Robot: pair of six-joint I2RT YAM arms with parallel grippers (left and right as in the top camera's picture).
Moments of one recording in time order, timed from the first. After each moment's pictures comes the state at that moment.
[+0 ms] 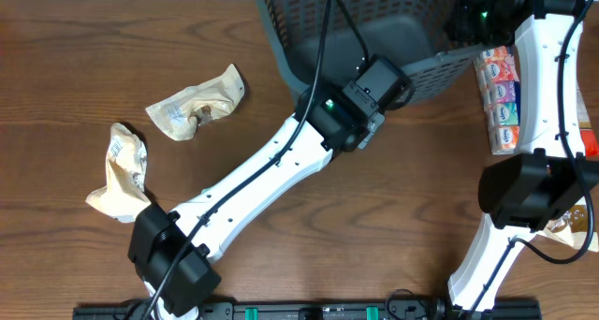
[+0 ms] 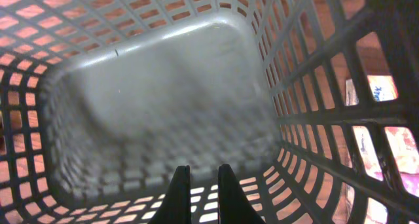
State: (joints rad) left arm -0.85 1.89 1.84 -0.97 -0.29 -0.13; right arm -0.11 2.14 2.30 -1.22 -0.25 -0.04
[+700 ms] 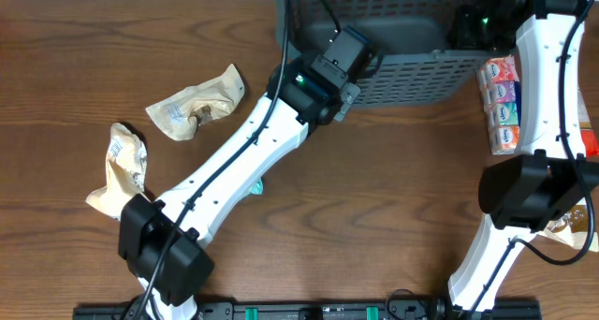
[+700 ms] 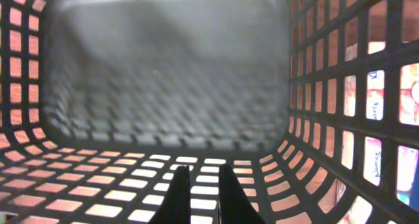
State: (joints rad) left arm -0.71 1.89 1.84 -0.91 -0.28 -0.07; right arm -0.11 2.14 2.30 -1.32 -0.22 -0.06
